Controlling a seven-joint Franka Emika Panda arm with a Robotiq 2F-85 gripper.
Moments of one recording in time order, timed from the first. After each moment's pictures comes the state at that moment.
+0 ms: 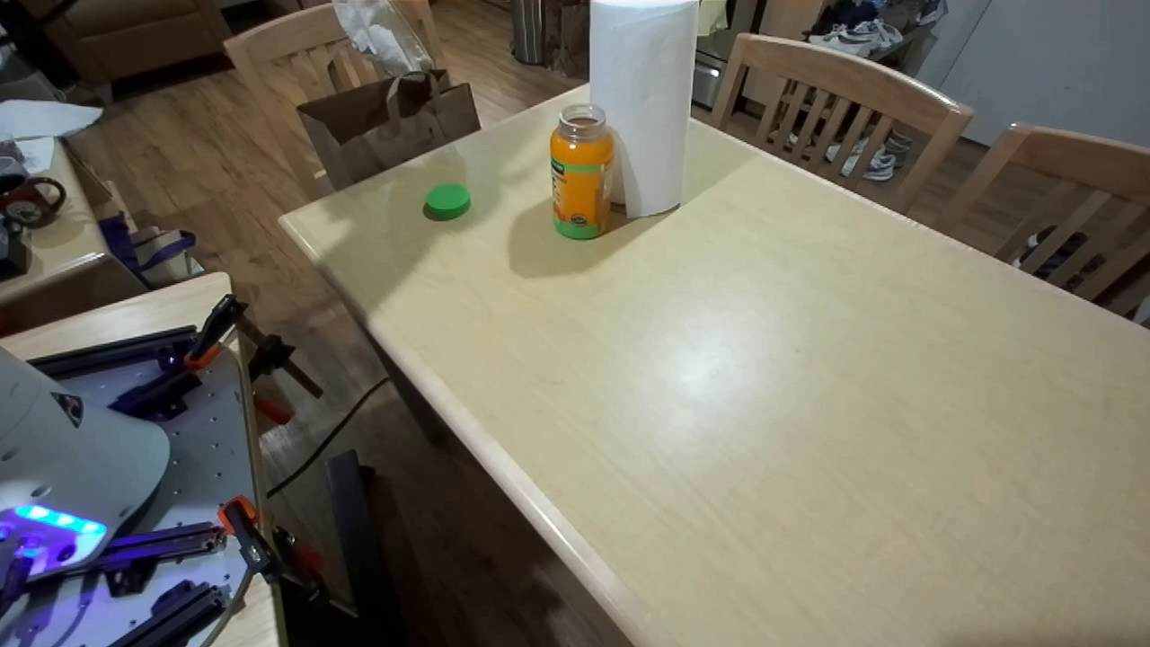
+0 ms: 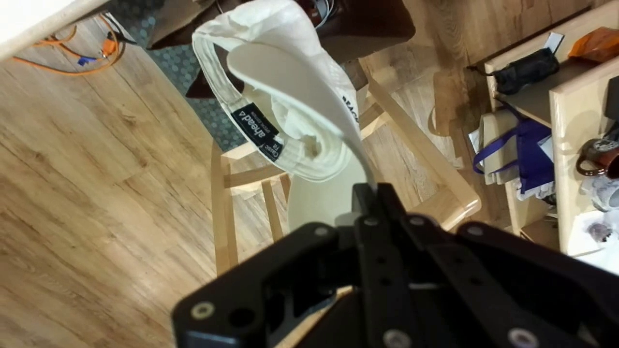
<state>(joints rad) 0.73 0.92 0.18 -0.37 0.09 1.36 -0.46</state>
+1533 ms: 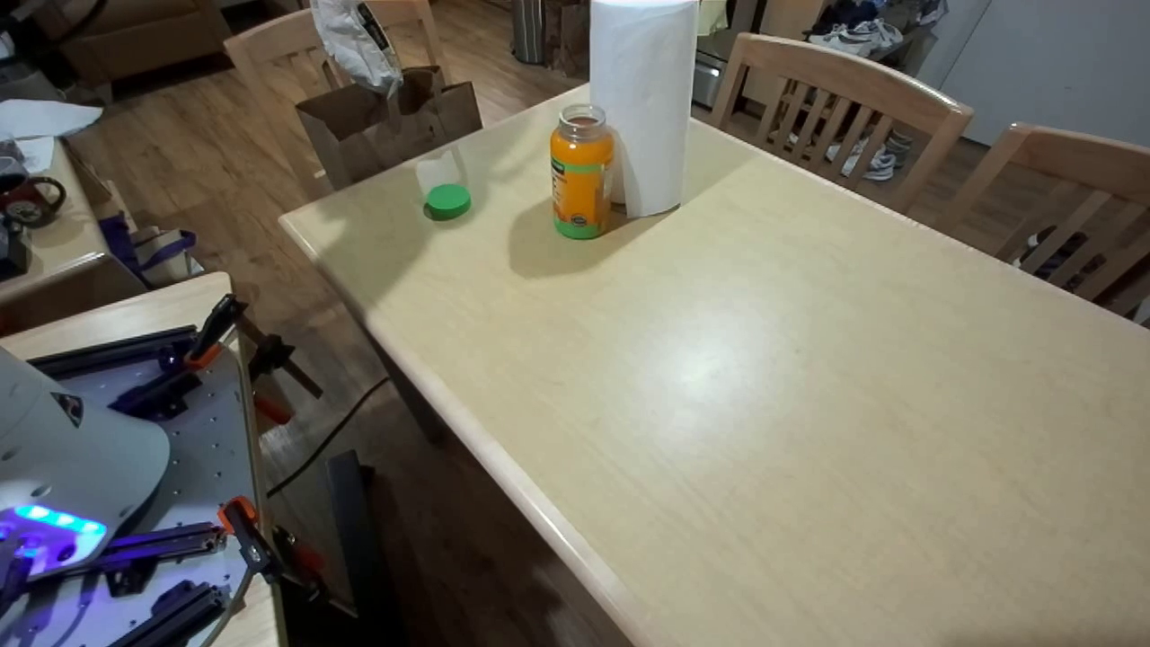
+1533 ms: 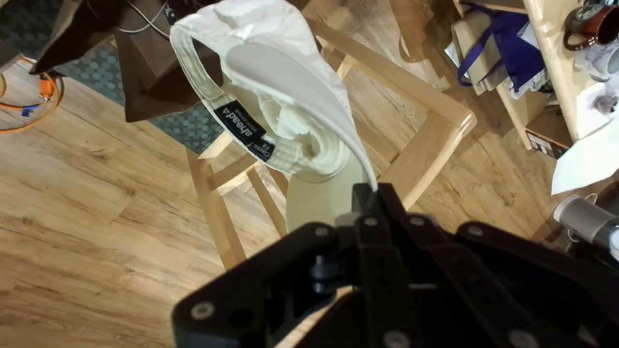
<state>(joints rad) 0.74 0.99 0.25 -0.37 0.15 1.48 -0.11</state>
